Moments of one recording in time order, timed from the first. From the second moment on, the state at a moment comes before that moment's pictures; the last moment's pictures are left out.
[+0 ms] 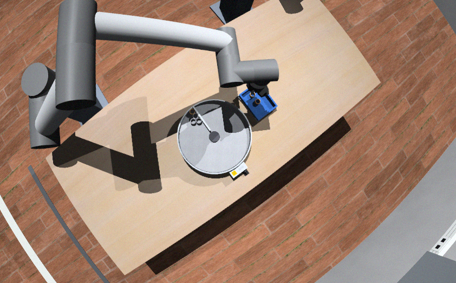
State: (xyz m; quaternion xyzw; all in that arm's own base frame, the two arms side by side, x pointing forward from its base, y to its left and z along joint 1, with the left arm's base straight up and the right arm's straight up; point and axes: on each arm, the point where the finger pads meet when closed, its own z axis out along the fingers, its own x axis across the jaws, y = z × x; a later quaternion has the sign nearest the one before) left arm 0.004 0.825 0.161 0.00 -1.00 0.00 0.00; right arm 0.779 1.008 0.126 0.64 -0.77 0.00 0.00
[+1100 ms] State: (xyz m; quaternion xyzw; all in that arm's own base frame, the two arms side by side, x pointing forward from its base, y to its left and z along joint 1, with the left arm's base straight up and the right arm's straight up) left arm 0.004 0.825 0.161 0.00 -1.00 0.00 0.00; right arm 0.779 1.008 0.126 0.64 -0.77 0.00 0.00
